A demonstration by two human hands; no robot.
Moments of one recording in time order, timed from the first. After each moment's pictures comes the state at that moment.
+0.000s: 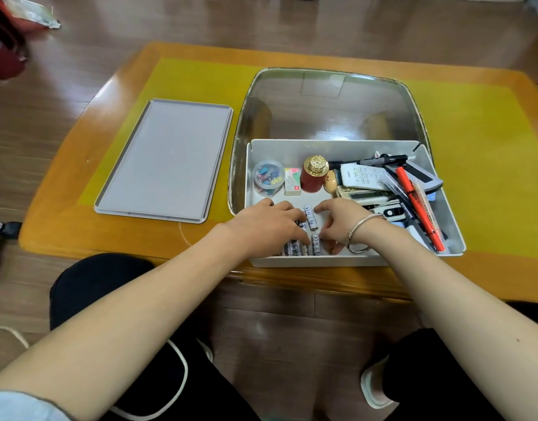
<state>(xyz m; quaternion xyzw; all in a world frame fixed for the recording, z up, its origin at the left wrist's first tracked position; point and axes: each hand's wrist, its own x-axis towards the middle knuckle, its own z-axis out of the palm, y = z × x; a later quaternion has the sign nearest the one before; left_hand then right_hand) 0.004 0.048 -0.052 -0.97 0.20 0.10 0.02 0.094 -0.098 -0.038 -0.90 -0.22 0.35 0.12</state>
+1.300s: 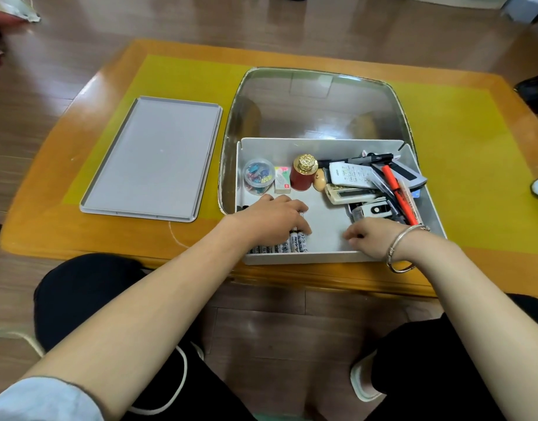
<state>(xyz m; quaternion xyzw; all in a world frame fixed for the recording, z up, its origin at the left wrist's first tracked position) 0.028 0.035 -0.055 -0.97 0.12 0.17 -0.10 0.093 -0.159 -0.017 -0.90 -0.27 0.34 -0.03</state>
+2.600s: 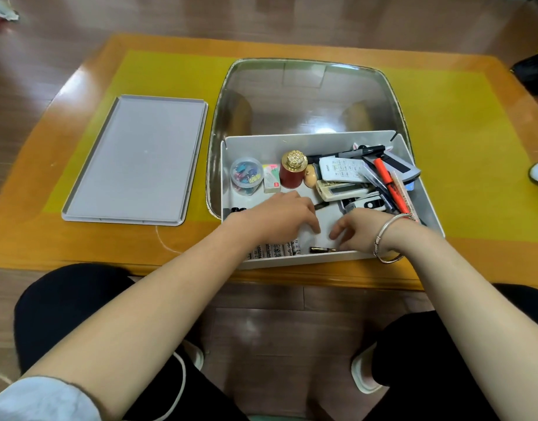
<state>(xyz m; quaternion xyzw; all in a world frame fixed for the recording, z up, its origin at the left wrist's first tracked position) 0.051 0.016 -0.063 -0.97 0.18 0.14 -0.12 0.104 -0.156 -0.027 -0.89 -0.26 0.37 0.03</state>
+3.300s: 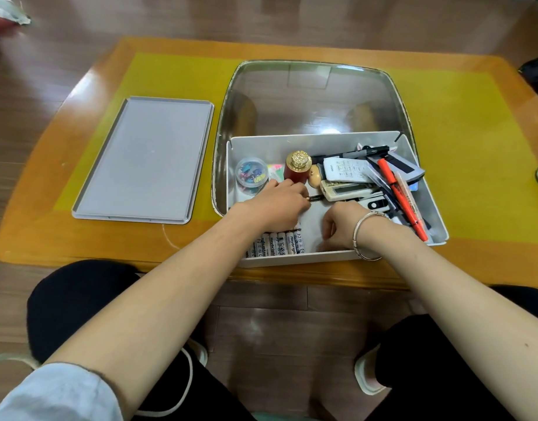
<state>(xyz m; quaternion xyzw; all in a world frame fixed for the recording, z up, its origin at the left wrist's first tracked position) 0.062 0.025 -0.065 -0.98 0.11 0.13 -0.04 0.101 -0.129 -0.042 -0.91 -0.32 0.27 -0.02</state>
